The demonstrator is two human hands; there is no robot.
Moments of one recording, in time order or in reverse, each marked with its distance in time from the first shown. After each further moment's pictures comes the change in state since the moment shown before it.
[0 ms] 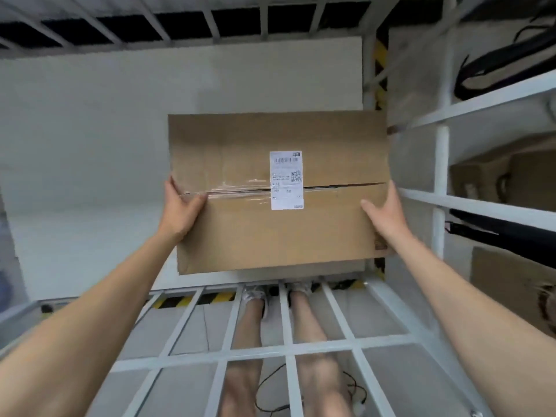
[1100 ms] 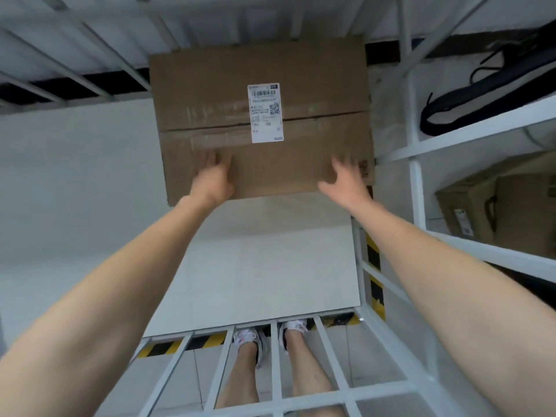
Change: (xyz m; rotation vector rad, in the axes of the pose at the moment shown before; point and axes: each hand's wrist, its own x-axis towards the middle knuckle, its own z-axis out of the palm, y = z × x) left_hand 0.090 0.145 0.077 0.776 -0.144 0.307; right_hand 0.086 -0.110 0.006 -0.484 -0.038 -0.286
